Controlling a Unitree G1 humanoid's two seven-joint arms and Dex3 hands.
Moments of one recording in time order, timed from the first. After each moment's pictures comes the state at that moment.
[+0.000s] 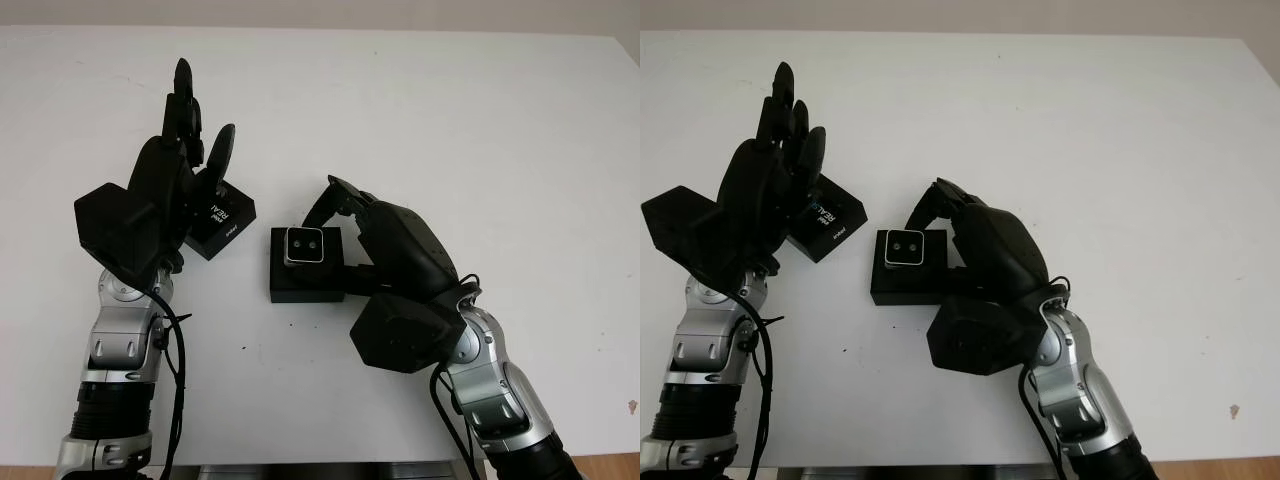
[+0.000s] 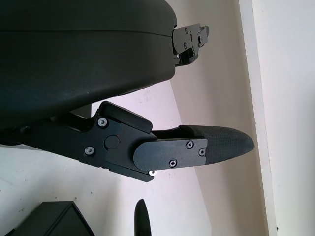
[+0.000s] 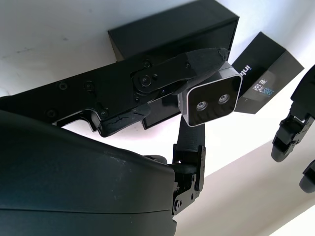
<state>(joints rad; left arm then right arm) -0.41 0.23 0.13 0.01 -0.05 0.03 -0.13 -0.22 -0.24 0.30 -0.26 -0.63 0.11 0.14</state>
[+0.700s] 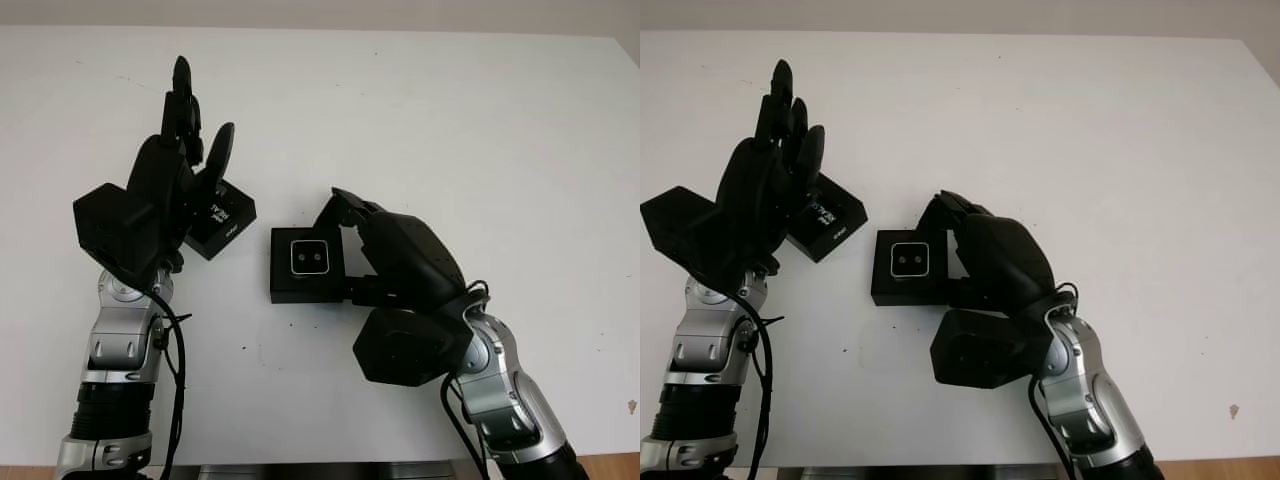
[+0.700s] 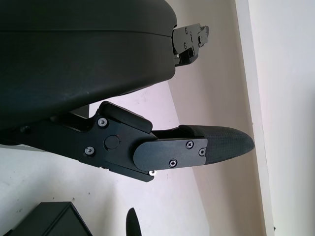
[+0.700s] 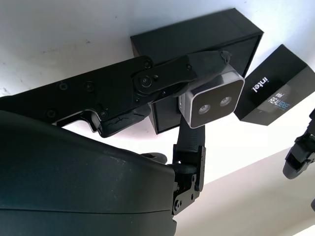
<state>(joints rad) -0.41 0.23 0.13 0.01 -0.05 0.02 -0.12 -0.21 -0.27 0.30 -0.26 -0.69 0.10 0.15</state>
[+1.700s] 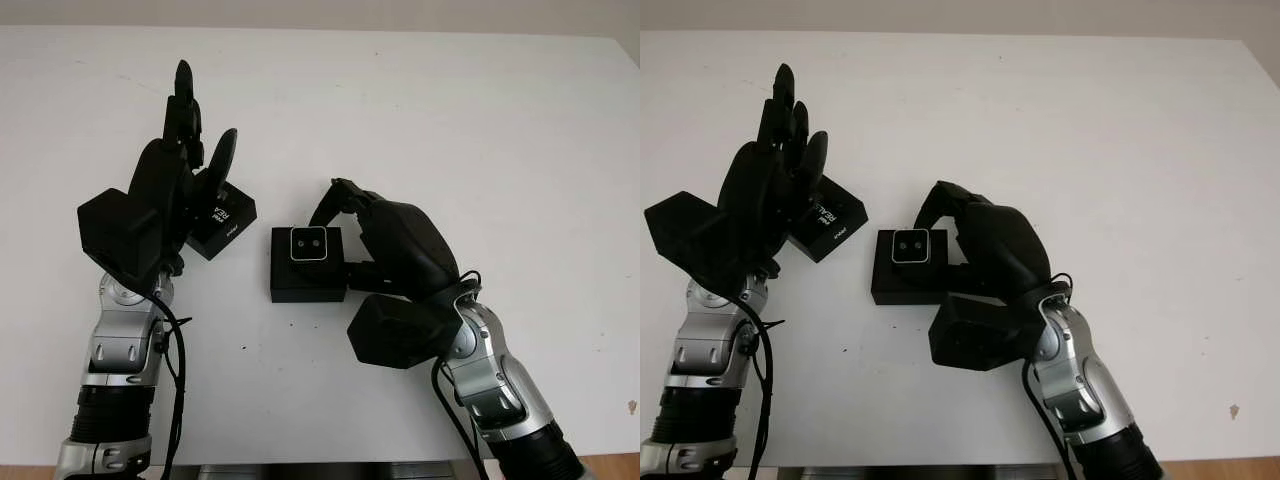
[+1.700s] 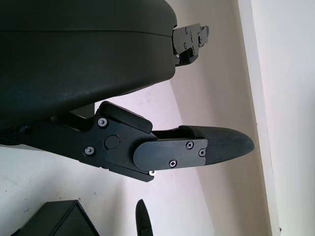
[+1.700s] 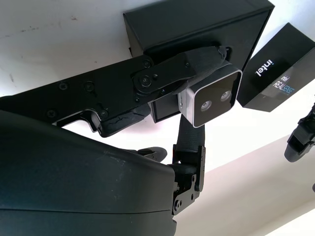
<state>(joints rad) -0.40 0.23 0.13 0.01 -0.04 0.02 -0.12 -0.27 -0.26 0.29 -0.16 -0.66 0.05 0.08</state>
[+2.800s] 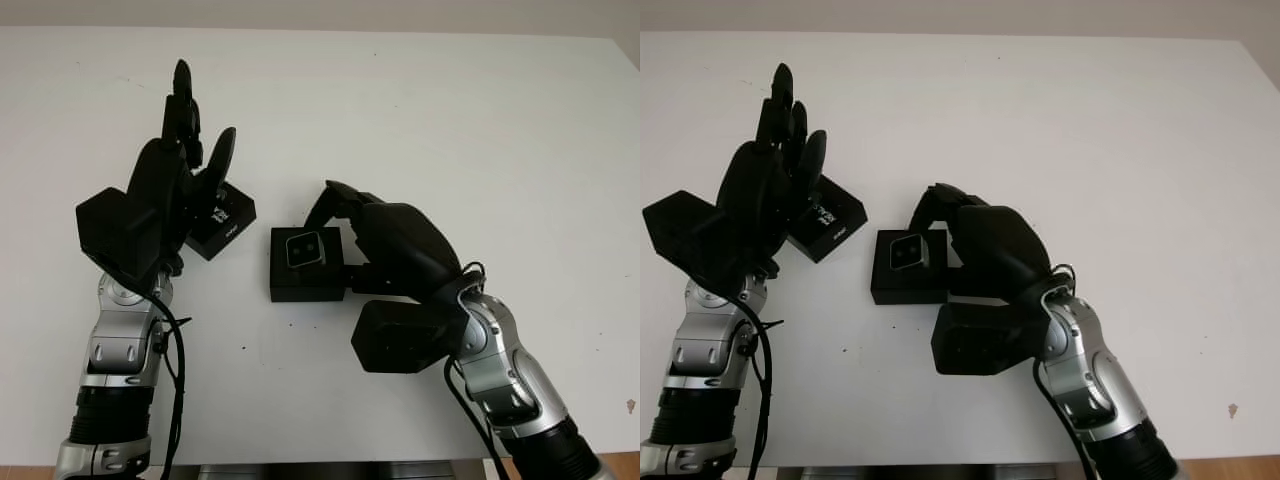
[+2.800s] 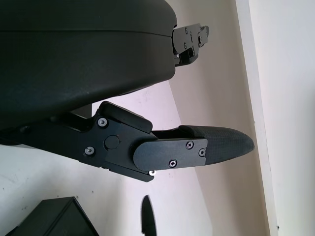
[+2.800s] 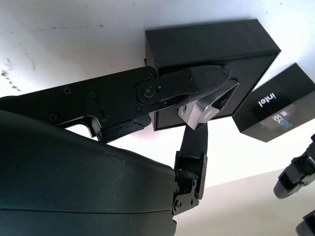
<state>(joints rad) -0.40 0.23 0.13 0.00 -0.04 0.03 -0.12 -0.29 -0.34 0.31 -0.24 -0.73 0.07 0.29</state>
